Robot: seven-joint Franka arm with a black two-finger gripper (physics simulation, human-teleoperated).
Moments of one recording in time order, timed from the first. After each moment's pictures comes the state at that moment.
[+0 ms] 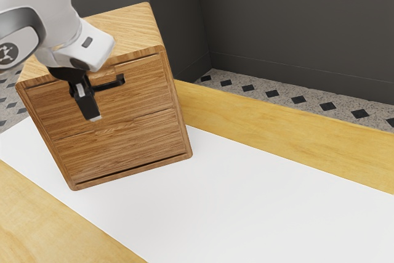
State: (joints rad) arm -0.54 -0.37 0.47 -1.80 0.54 1.68 0.44
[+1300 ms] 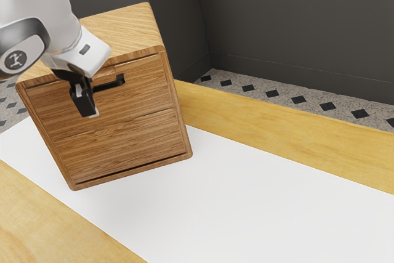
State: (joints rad) arm -0.69 -0.36 0.69 -1.81 0.60 1.78 0.60
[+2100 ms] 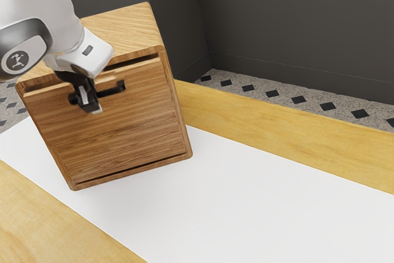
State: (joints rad) arm -0.71 -0.36 0.70 -1.82 0.58 1.78 0.57
